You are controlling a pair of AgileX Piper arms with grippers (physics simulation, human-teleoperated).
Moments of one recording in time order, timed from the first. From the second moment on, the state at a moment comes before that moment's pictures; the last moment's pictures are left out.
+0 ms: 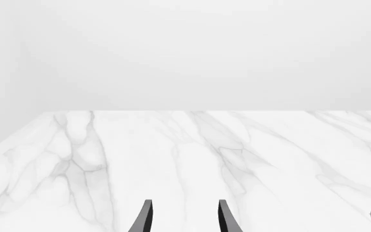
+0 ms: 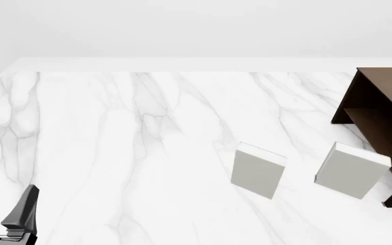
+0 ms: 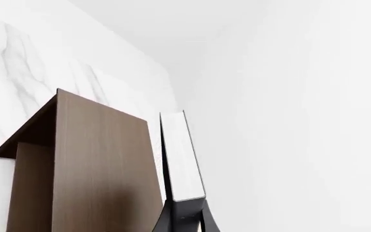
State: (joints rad) left arm 0.00 0.00 0.00 0.00 0.00; right arm -0.56 1.43 -1.08 -0.15 -0.90
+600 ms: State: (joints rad) left arm 0.00 0.00 0.00 0.00 0.00; right arm -0.59 1.46 -1.05 -0.18 -0.92
